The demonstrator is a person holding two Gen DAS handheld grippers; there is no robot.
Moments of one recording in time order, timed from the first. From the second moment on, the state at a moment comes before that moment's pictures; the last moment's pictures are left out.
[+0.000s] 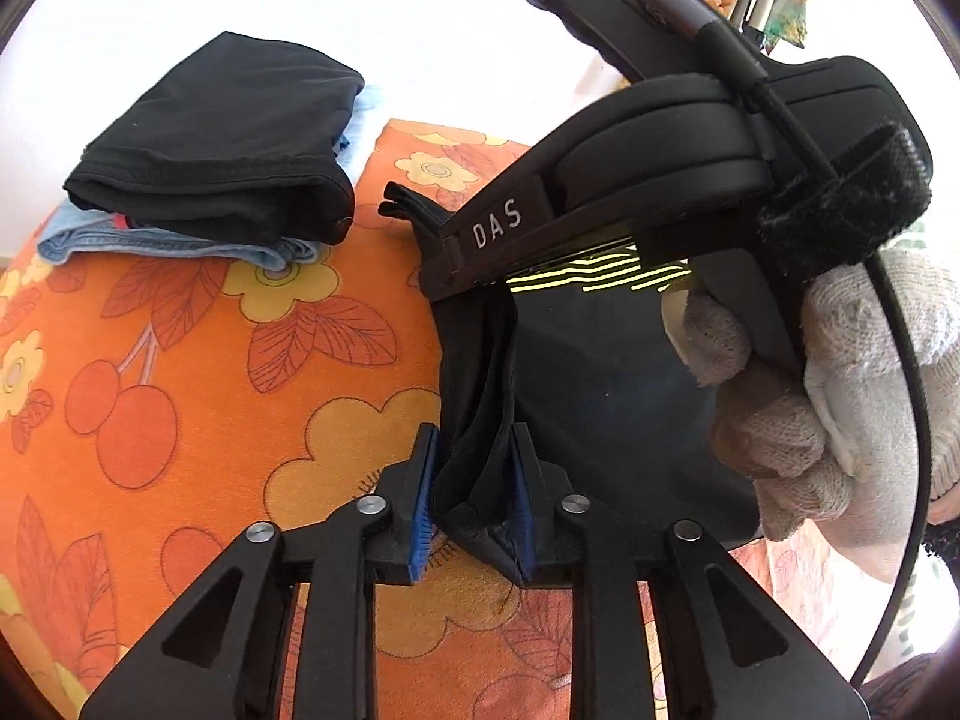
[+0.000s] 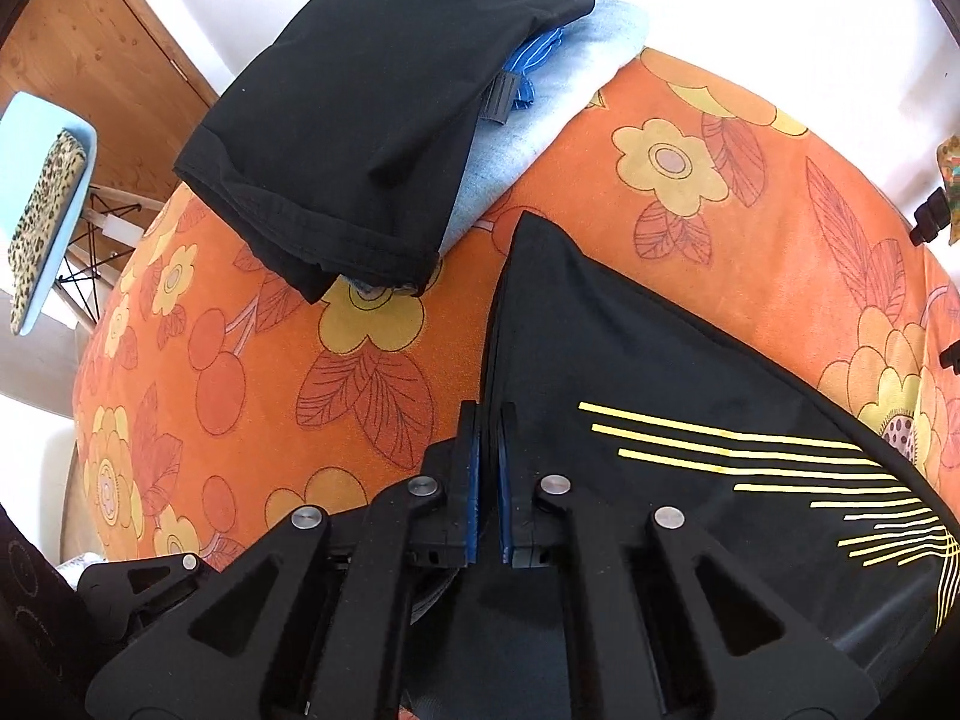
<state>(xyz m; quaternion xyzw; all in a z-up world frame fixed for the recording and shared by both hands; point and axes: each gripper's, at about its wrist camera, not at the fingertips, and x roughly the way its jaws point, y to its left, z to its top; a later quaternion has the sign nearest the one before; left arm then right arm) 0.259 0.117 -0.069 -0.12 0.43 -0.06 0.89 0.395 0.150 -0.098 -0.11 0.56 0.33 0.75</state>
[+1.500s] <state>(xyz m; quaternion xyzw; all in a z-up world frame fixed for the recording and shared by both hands) 0.300 -0.200 -0.028 -0.06 0.40 -0.31 0.86 0.414 -0.253 -0.018 0.03 0.48 0.19 0.85</state>
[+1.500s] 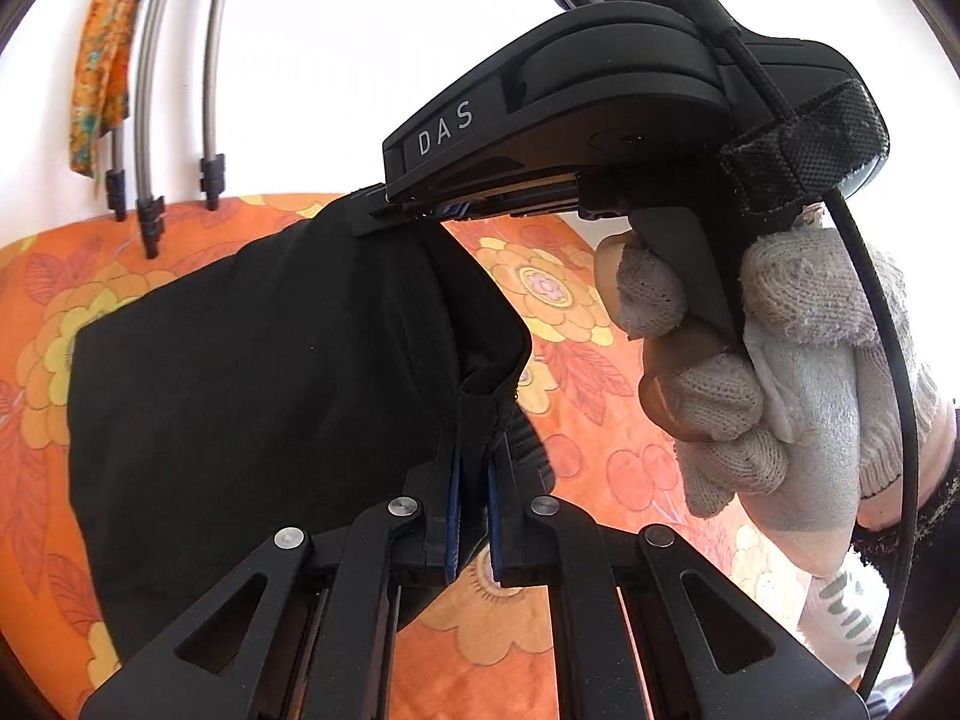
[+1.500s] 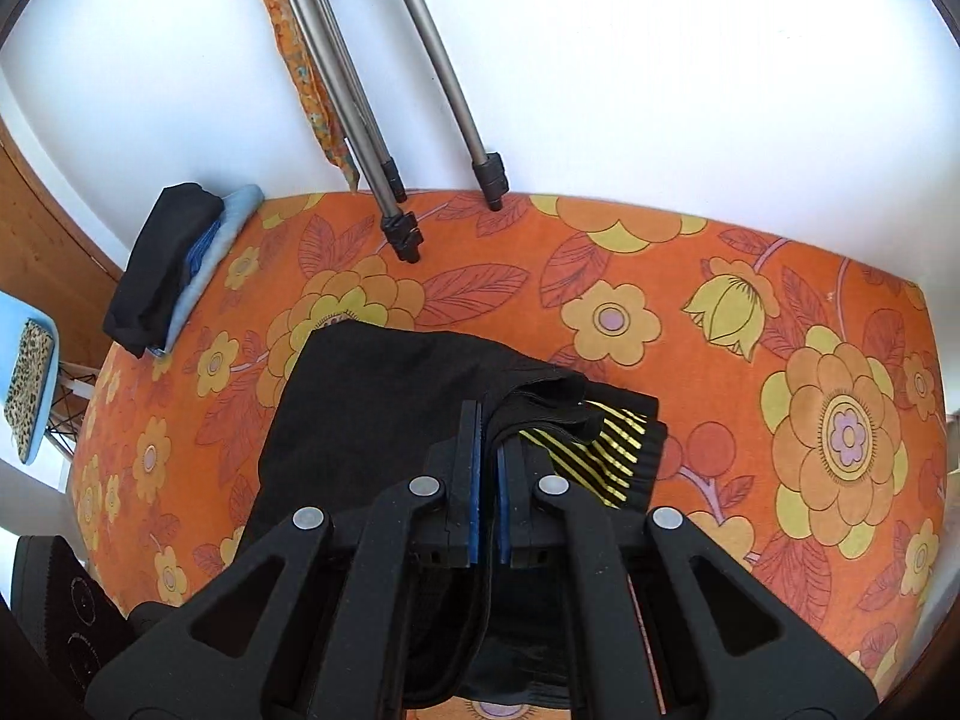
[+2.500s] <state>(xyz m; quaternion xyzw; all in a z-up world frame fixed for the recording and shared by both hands) 0.292 -0.130 -0.072 0.08 0.47 -0.24 0.84 0.444 -0.320 -0.069 0.15 0.46 0.17 0.86</state>
